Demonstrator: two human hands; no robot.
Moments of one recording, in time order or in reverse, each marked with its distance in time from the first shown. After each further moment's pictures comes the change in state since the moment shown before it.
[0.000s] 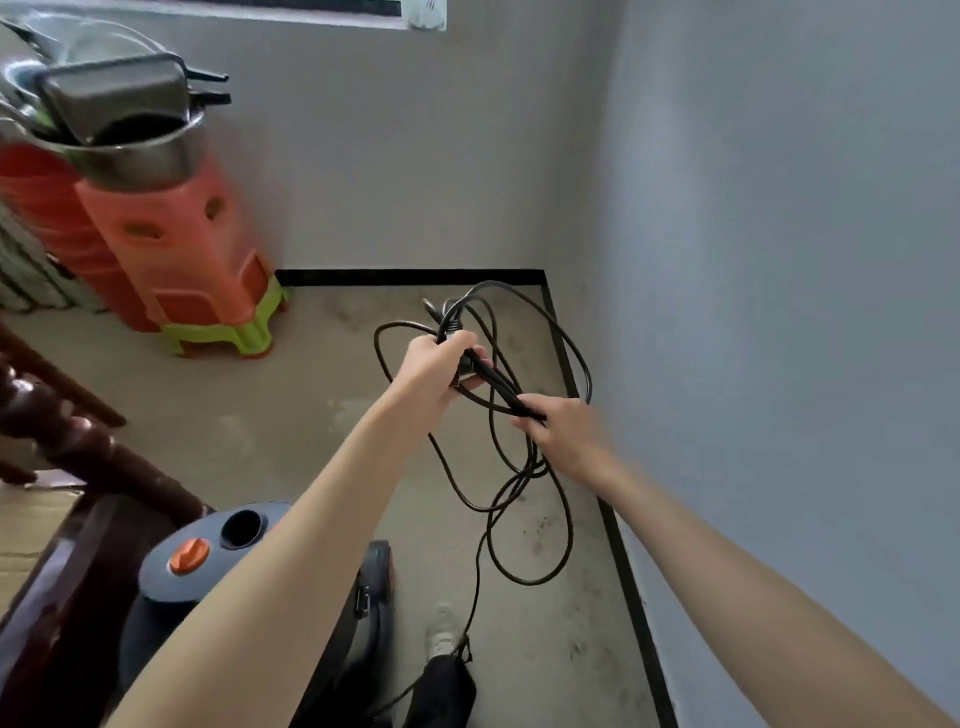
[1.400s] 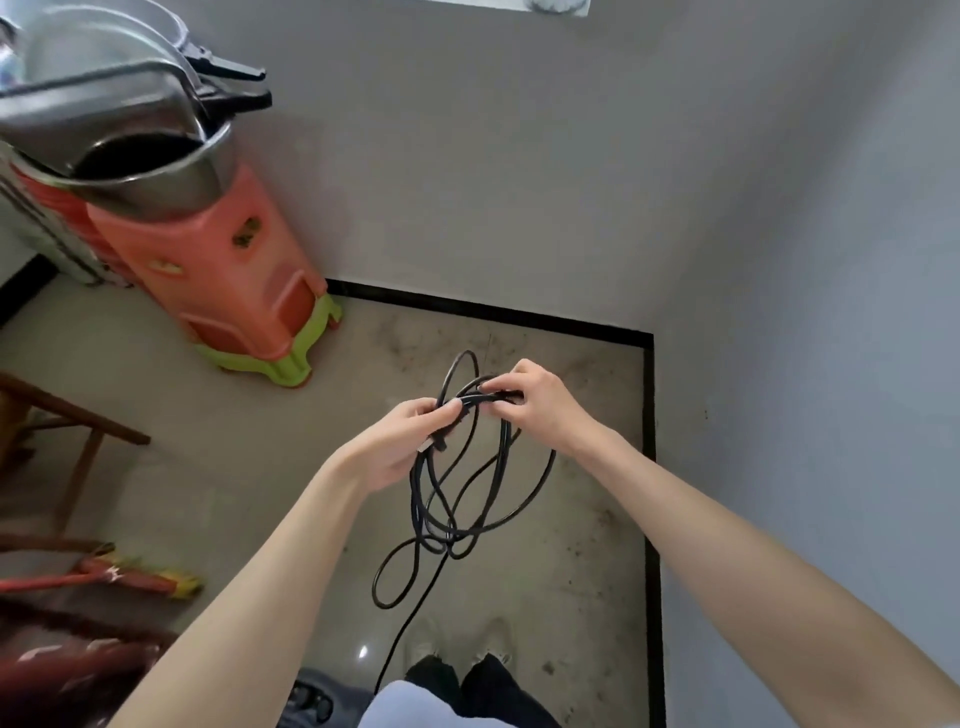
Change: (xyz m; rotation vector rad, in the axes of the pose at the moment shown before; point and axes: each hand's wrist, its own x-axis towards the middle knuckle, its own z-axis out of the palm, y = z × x) left_hand 0.461 0.122 -0.052 0.253 -0.019 -0.223; right_hand 0.572 0.038 -0.012 0.144 -0.409 -0.137
